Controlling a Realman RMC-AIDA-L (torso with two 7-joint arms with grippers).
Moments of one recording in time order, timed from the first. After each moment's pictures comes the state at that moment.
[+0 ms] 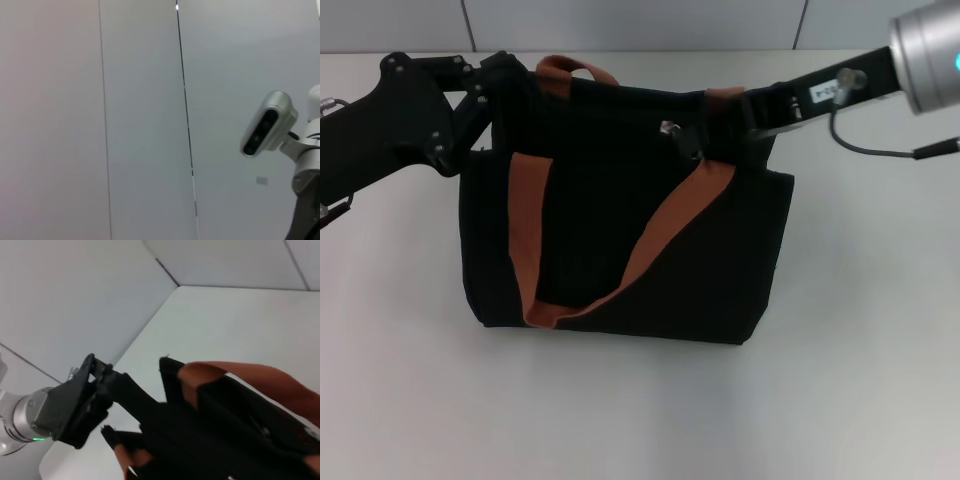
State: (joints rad) left arm -0.55 -2.05 0.40 0.49 1.78 1.78 -0.93; right arm 0.70 2.08 -1.05 -1.21 -2.07 -1.64 2.63
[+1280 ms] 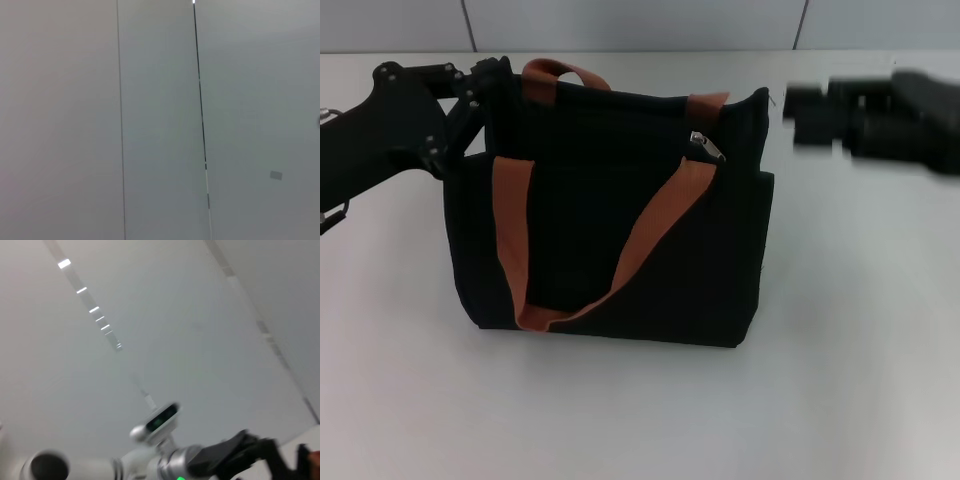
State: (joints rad) left arm -0.53 -2.05 0.40 0.49 1.78 1.75 -0.94; right arm 0.55 2.02 -0.76 -0.88 -1.65 -1.97 1.83
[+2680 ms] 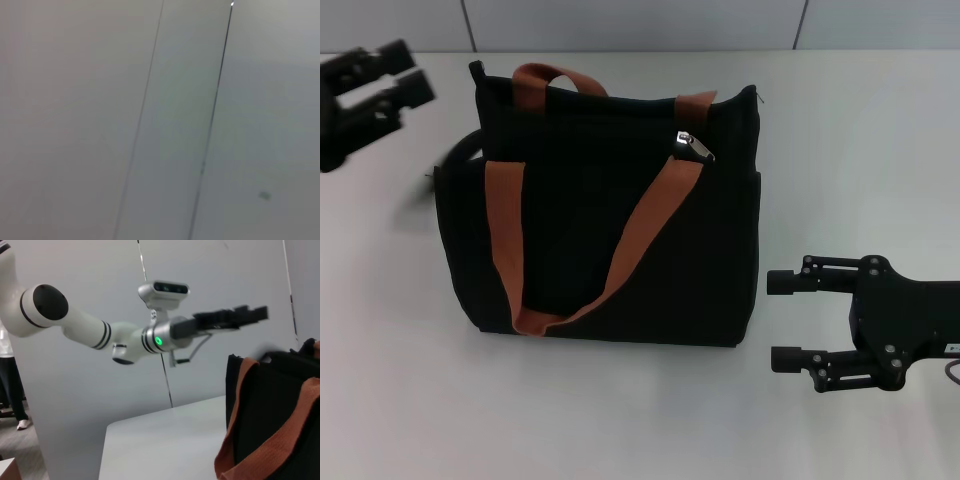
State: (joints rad) left arm -0.48 -1.92 0.40 0.52 1.77 1.87 -1.29; right arm 0.42 2.05 -0.77 -0.62 -1.93 -1.88 1.14
